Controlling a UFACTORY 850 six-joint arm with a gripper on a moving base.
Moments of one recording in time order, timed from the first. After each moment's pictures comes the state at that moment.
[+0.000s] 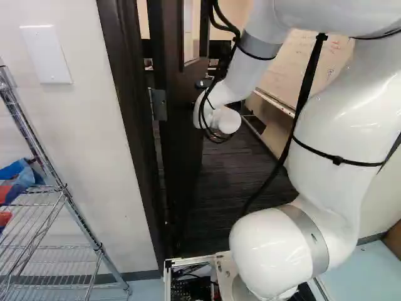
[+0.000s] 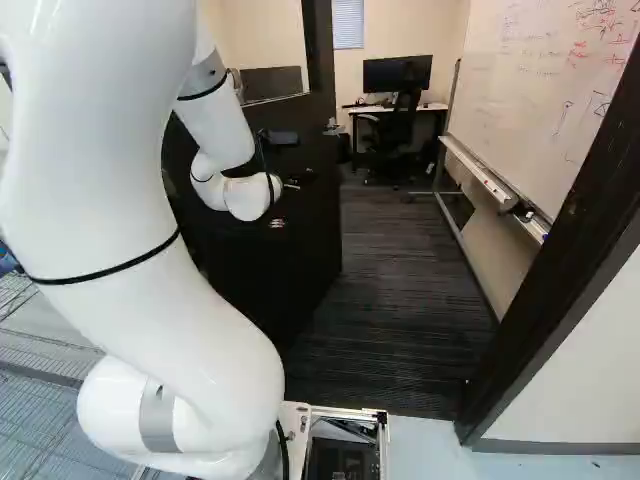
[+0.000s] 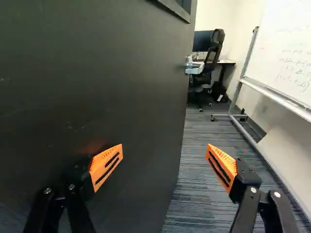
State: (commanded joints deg) arm 7.2 -6.4 -35.0 3.7 50.7 0.0
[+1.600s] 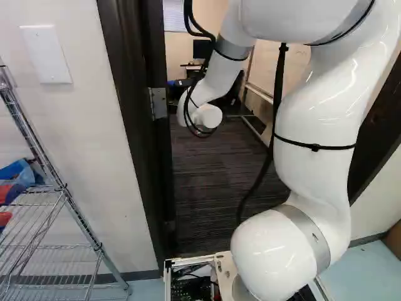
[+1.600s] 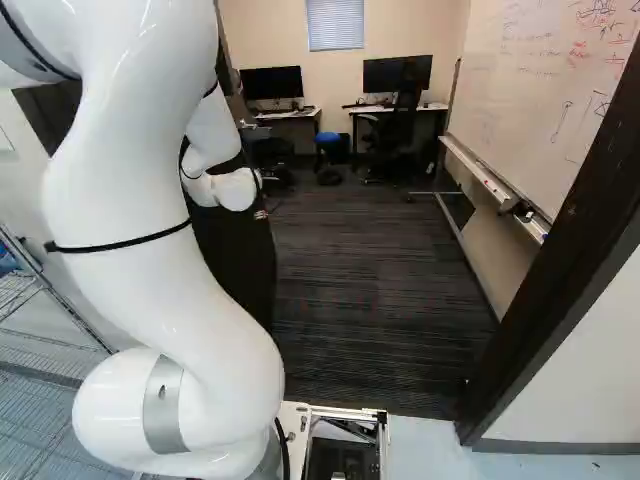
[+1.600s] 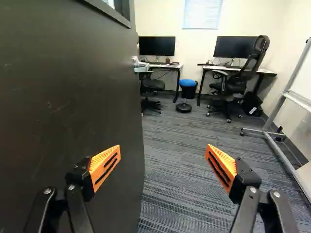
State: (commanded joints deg) arm 13.4 -13.8 -43.3 -1.3 50.7 0.0
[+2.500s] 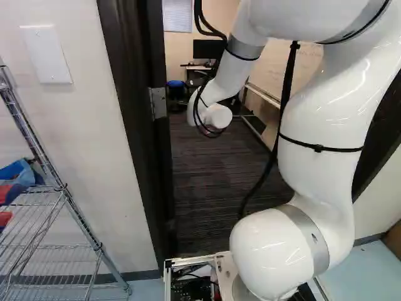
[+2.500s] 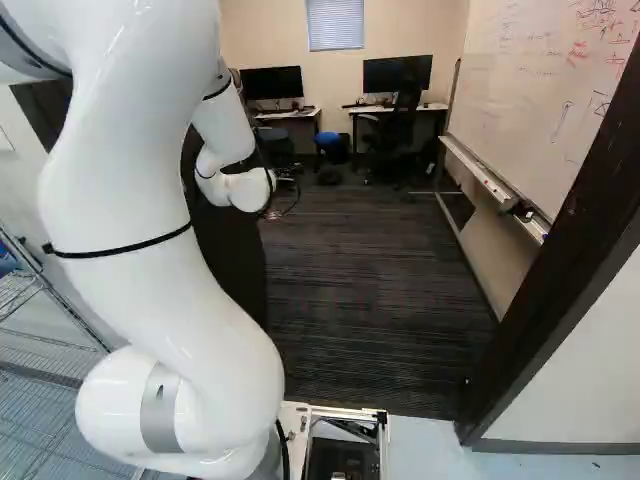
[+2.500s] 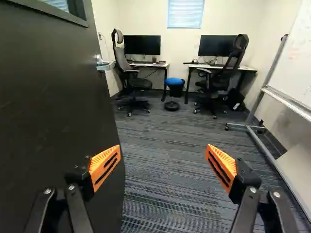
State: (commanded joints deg) arm 7.8 -12.0 -41.2 -1.3 50.7 0.0
